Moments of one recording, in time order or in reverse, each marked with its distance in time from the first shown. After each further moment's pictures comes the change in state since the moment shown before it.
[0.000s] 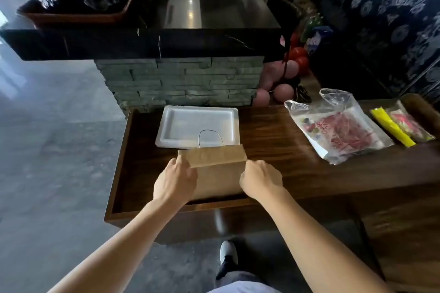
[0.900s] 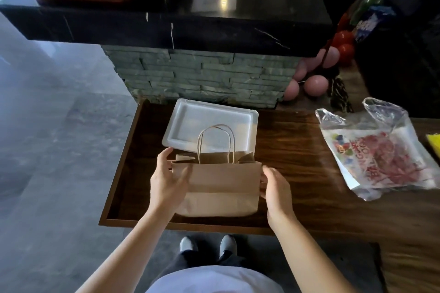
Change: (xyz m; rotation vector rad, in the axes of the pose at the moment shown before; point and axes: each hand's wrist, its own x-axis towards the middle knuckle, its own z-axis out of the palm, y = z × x) left_hand 0.052 0.004 0.003 -0.655 0.196 -0.323; right_hand 0.074 0.013 0.012 1.380 -0.011 0.482
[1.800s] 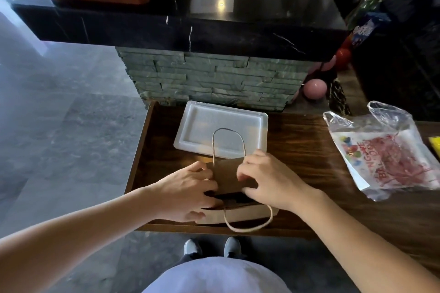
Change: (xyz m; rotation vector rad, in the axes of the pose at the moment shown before) left_hand 0.038 0.014 -0.059 1.101 -0.870 1.375; right_hand -0.035 -0.079 0.033 -1.268 -0.651 -1.129
